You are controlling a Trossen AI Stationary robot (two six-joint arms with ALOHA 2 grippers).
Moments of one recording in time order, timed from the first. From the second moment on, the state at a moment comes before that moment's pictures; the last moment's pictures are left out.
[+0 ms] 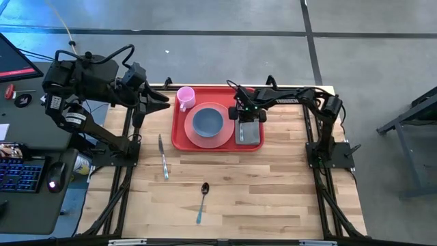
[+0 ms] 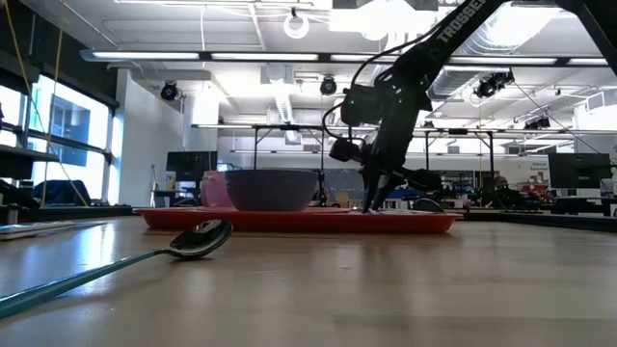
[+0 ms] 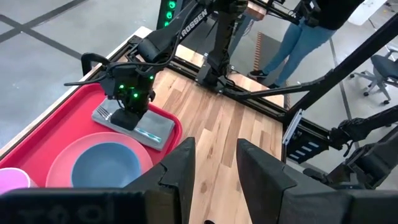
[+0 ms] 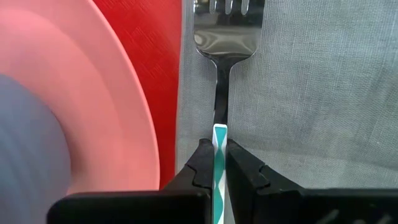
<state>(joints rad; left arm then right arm) -0.03 1.38 2.33 -1.43 -0.15 -0.45 -0.51 1.90 1.21 -0.54 -0.19 1.05</state>
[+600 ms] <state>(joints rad) -0.03 1.38 2.33 -1.43 -0.17 -0.45 -0.51 1.90 1.21 -0.53 -0.19 1.03</state>
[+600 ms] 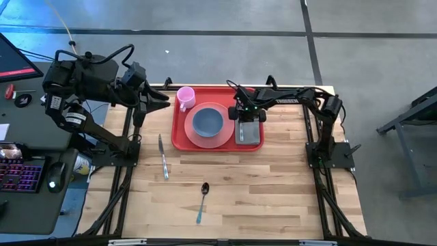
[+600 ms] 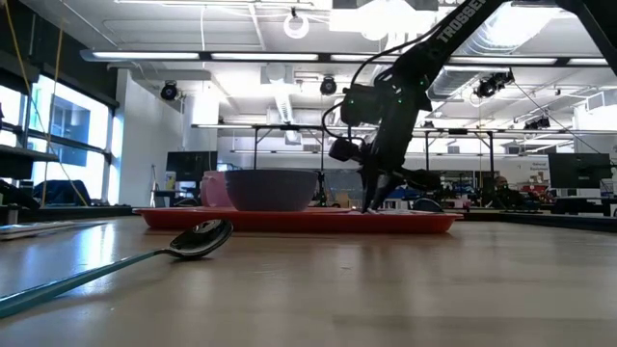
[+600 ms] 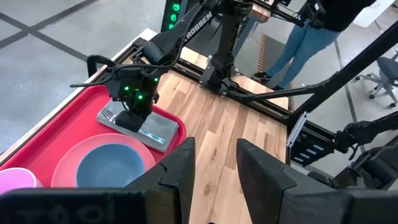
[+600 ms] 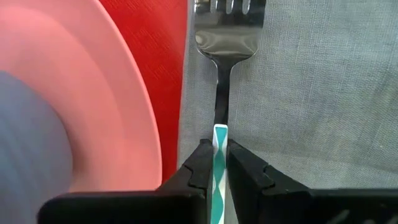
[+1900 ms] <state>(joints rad) -0.03 1.38 2.33 -1.47 -0.17 -0.55 -0.38 1.60 1.22 -0.67 0.02 1.13</state>
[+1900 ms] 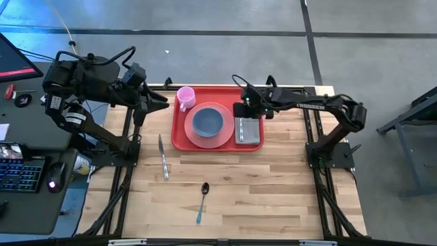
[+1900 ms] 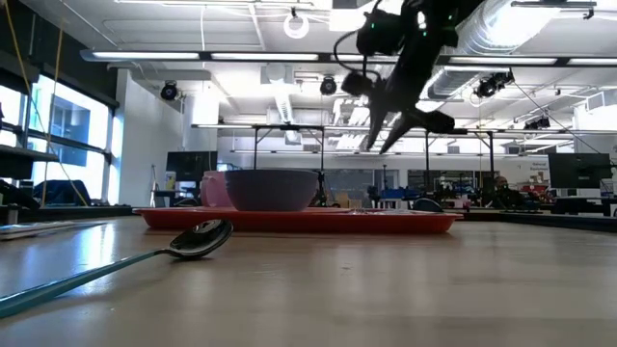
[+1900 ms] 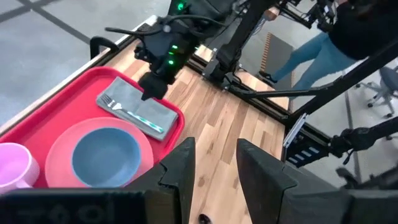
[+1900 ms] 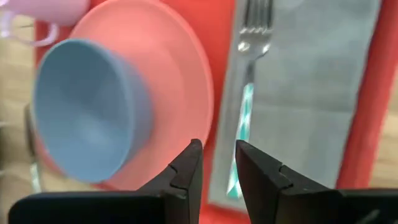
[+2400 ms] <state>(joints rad) -0.03 1.38 2.30 -1.57 -0.18 -0.59 0.01 1.60 1.22 -0.64 0.24 1.42</state>
